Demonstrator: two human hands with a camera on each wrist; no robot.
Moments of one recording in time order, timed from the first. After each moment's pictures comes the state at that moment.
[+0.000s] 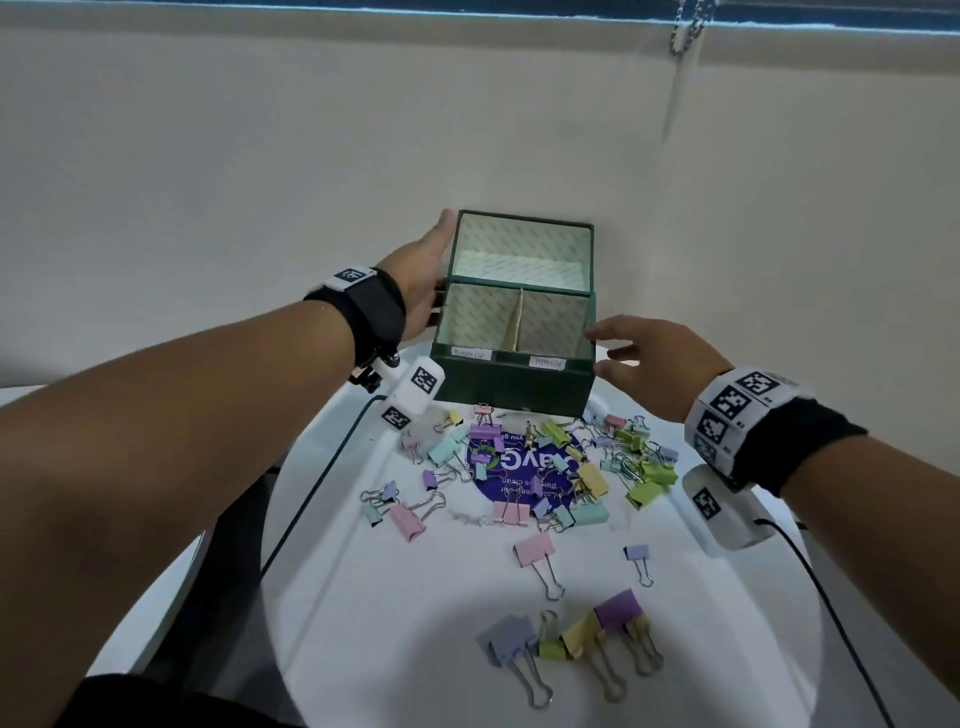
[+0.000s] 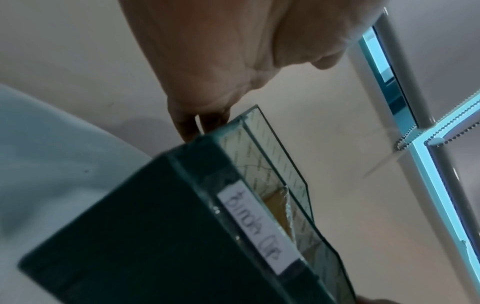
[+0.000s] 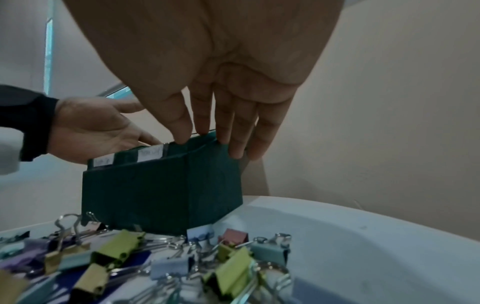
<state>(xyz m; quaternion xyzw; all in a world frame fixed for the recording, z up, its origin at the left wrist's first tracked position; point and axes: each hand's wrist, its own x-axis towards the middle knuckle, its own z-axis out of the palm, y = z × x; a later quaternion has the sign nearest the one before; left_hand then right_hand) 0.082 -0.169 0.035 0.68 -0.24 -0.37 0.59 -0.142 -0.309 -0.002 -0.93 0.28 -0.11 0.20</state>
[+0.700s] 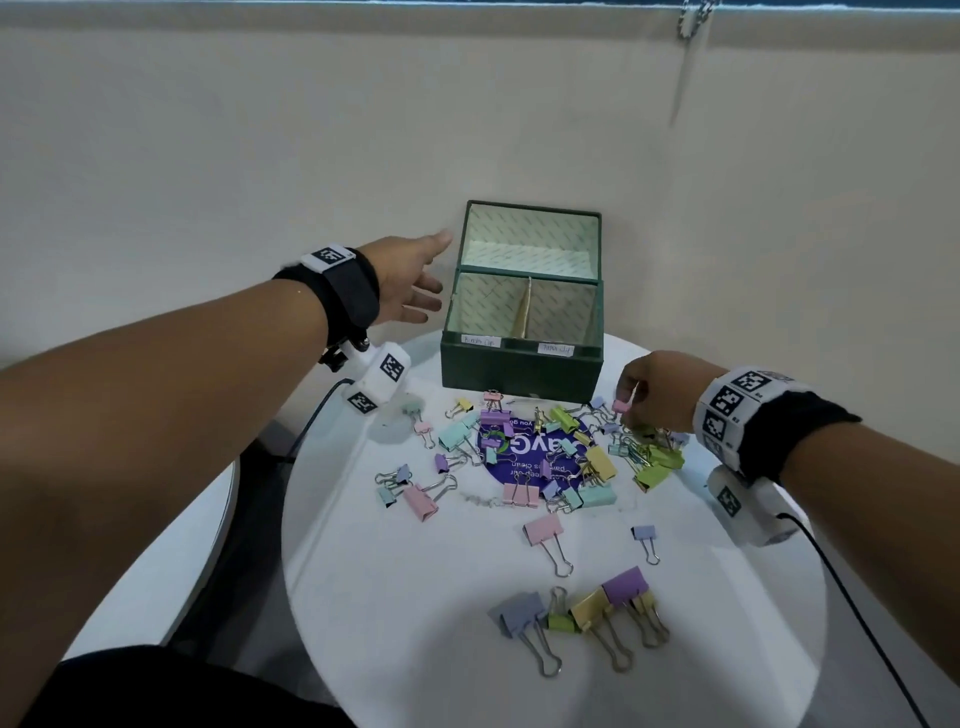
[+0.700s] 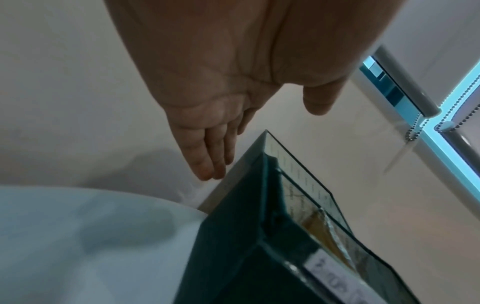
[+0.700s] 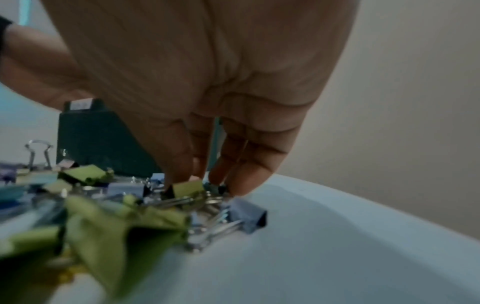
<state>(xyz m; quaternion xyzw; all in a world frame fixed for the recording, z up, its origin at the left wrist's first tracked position) 0.125 -0.147 0.026 0.76 -0.22 -0.35 0.51 -0.145 -0.313 -0.028 -0.93 0.34 0.10 0.09</state>
